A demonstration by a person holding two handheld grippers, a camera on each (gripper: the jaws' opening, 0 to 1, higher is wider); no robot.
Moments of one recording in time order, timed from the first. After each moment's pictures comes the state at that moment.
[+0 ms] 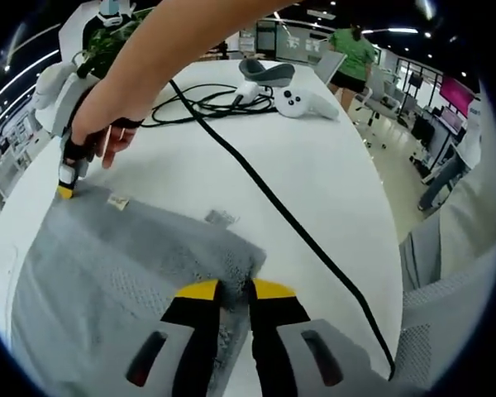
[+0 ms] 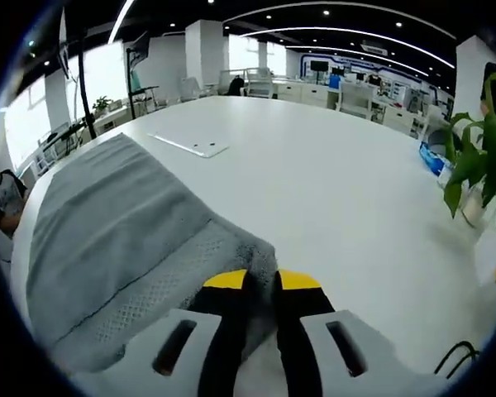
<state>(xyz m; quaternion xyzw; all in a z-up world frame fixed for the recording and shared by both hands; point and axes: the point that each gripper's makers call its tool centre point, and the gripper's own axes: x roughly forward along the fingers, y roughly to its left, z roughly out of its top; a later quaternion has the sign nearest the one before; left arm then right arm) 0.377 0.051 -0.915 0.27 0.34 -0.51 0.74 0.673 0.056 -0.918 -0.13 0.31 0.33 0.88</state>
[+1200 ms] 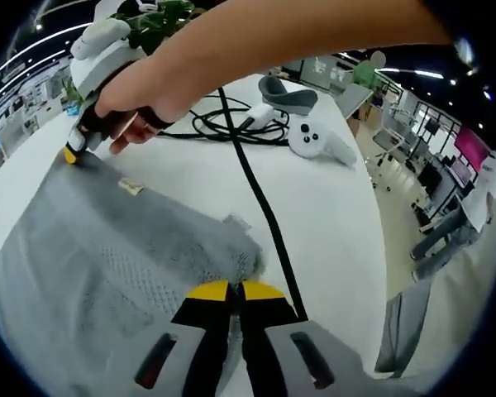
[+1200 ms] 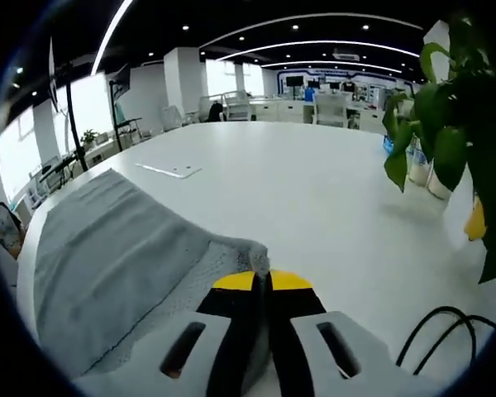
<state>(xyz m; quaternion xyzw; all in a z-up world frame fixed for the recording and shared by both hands) 0.378 -0.017 -0.908 0.17 0.36 -0.49 0.77 0.665 -0.008 -0.898 -0.05 0.27 0.29 0.92</state>
